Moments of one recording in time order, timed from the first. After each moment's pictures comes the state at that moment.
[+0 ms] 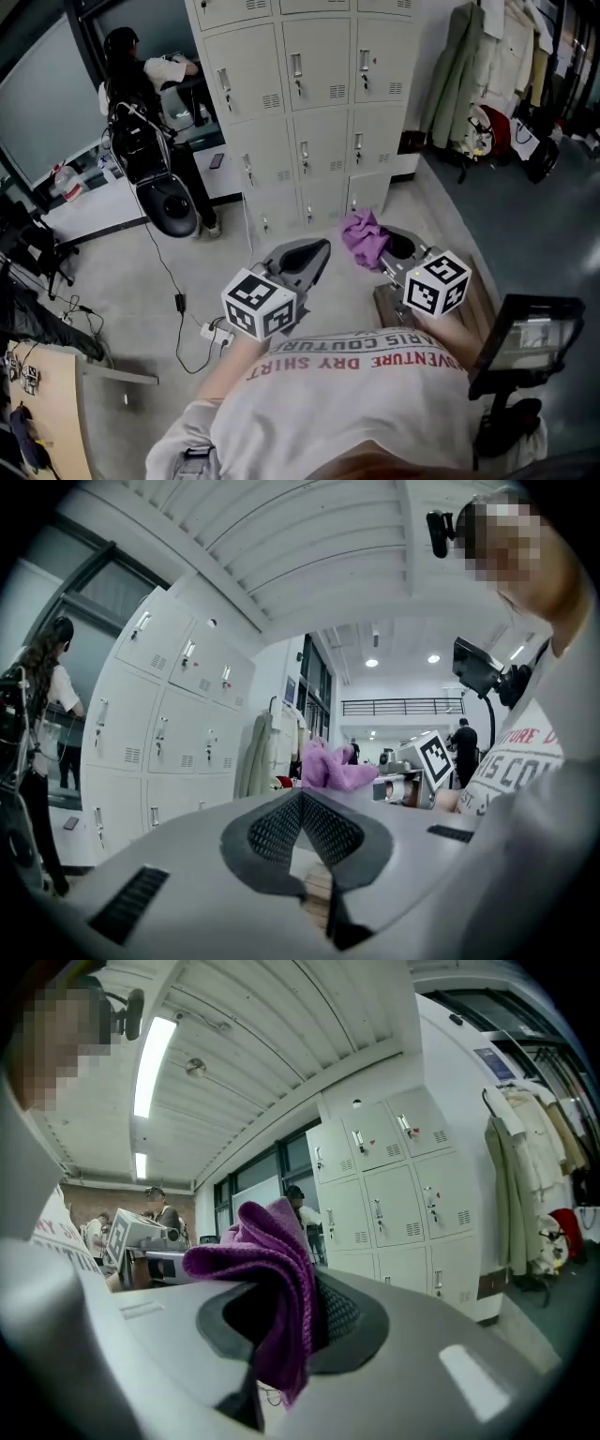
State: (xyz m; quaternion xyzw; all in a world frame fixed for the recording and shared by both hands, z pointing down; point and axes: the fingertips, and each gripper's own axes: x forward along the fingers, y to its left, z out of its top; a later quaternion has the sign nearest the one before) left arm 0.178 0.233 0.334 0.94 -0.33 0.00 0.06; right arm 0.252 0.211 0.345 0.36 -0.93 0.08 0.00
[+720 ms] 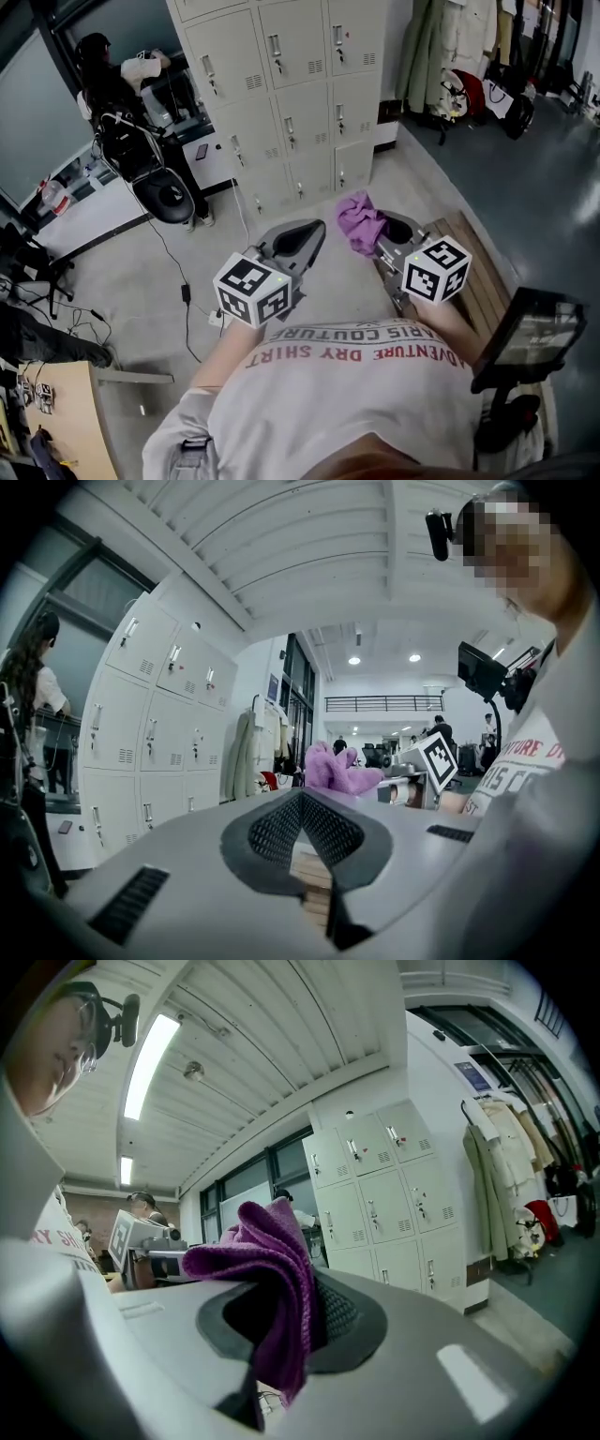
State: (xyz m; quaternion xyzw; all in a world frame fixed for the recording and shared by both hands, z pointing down) left arm 0.149 0.305 0.327 0.96 -0.29 0.01 0.05; right arm 0.224 0.295 0.346 0.40 -0.91 0.10 -0.02
